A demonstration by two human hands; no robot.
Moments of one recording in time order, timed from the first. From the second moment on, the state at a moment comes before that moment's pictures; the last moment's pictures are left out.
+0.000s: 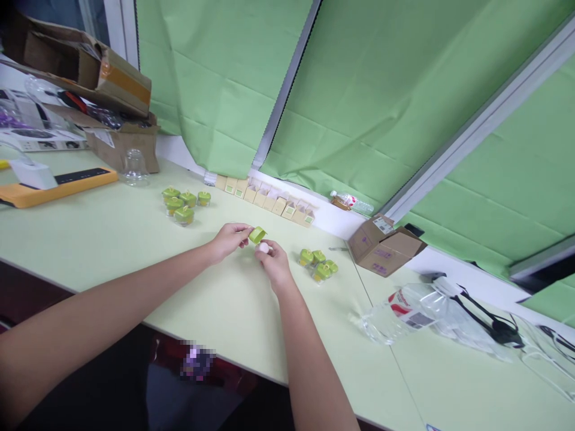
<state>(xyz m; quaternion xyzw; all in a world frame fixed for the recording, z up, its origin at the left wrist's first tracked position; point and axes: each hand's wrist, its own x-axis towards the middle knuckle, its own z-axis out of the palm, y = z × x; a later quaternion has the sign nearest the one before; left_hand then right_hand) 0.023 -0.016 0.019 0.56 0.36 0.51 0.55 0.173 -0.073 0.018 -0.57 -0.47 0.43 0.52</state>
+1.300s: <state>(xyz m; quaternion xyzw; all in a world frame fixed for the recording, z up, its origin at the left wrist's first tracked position) 0.022 -0.016 0.021 0.56 0.36 0.50 0.55 0.173 -0.073 0.023 -0.50 -0.45 0.40 0.63</state>
